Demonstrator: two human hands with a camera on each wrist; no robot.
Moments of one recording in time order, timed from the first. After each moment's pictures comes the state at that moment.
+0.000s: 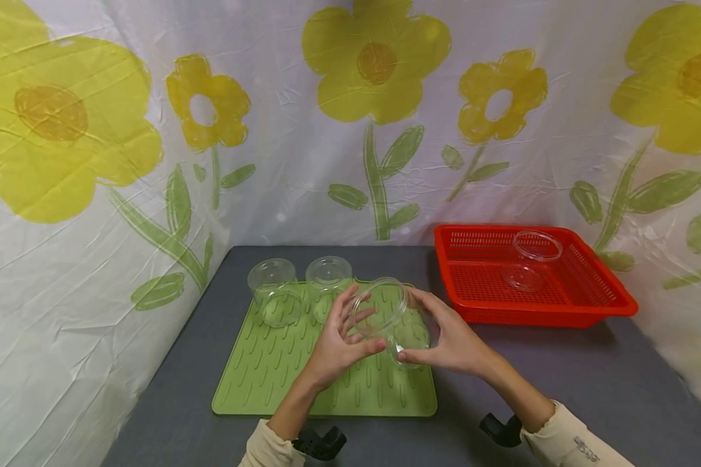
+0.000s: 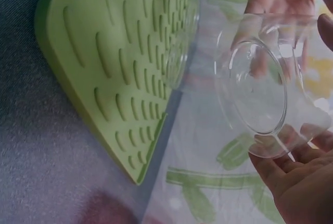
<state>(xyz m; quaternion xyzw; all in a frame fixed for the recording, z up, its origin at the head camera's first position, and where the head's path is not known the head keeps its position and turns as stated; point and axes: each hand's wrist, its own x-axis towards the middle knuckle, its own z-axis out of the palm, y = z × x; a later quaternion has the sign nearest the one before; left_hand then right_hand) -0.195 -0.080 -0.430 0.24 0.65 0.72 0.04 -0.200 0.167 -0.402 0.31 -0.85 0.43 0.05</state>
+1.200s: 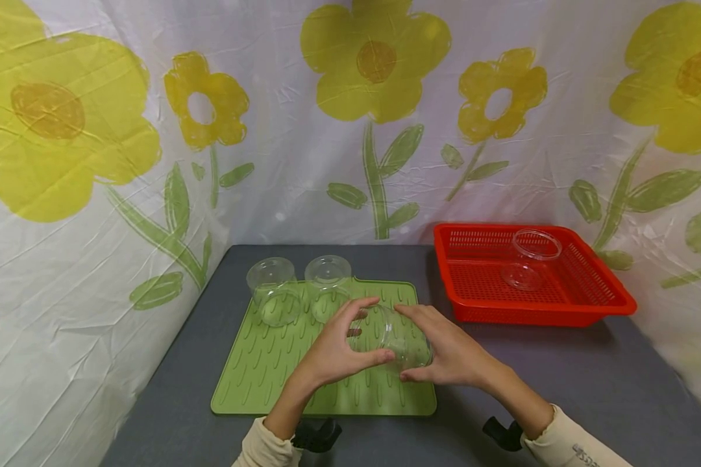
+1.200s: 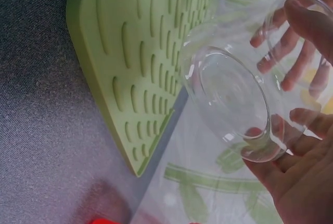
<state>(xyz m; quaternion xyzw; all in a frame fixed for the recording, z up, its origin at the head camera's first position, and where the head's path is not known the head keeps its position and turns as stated) -0.192 -0.083 -0.415 0.26 0.81 0.53 0.01 -0.192 0.166 -0.407 0.34 -0.90 0.26 0.05</state>
